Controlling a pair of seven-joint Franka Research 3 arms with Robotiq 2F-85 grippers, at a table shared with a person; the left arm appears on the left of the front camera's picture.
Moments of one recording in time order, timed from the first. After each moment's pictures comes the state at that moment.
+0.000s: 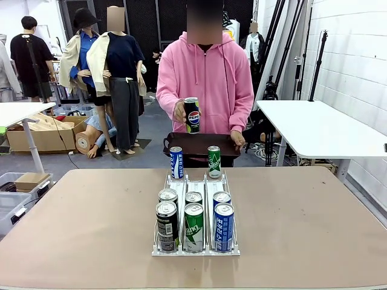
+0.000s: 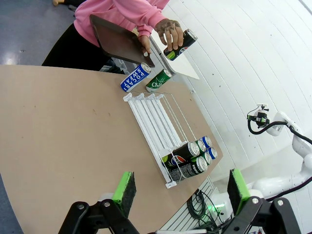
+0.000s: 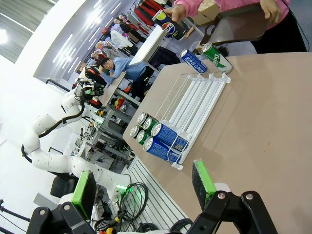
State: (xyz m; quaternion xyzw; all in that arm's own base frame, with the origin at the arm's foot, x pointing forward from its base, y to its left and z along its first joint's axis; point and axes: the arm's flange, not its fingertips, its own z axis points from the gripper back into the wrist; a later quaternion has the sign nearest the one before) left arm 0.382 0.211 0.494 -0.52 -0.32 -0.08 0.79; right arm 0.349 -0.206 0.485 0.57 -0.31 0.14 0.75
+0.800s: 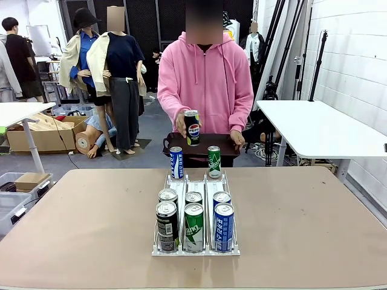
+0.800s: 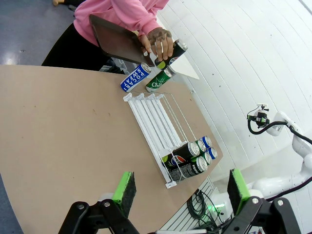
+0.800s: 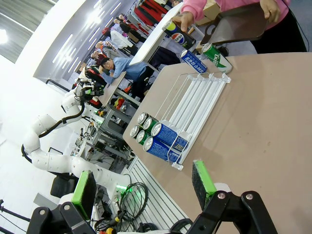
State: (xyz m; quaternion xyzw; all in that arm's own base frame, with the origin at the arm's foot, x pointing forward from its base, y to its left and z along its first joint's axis) left arm 0.382 0.211 0.494 -0.52 -0.32 -0.08 0.79; right arm 0.349 -0.206 0.485 0.57 -0.31 0.14 0.75
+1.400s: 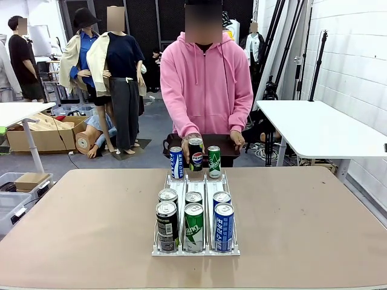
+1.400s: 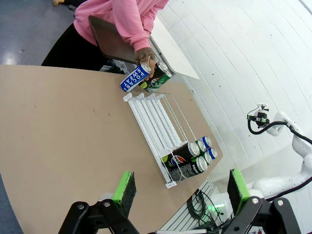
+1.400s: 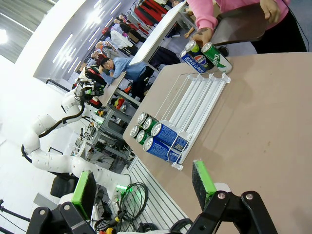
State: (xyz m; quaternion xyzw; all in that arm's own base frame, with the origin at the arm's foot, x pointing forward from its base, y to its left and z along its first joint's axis) left arm 0.382 0.211 0.494 -0.52 -0.32 -0.08 0.79; right arm 0.349 -0.206 0.485 0.57 -0.31 0.14 0.75
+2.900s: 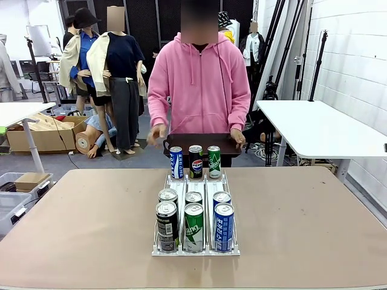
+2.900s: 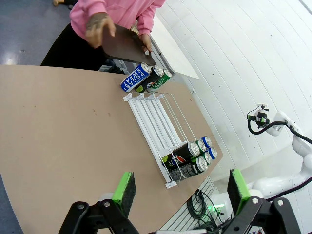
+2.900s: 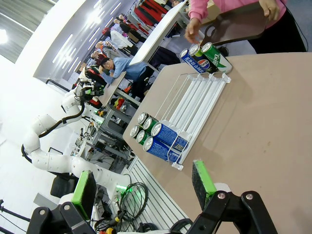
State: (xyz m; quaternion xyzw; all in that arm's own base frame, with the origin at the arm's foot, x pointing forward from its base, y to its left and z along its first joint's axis) left arm 0.382 0.211 0.494 -0.52 -0.32 -0.08 0.79; right arm 0.349 -0.206 0.485 0.57 -0.31 0.14 0.75
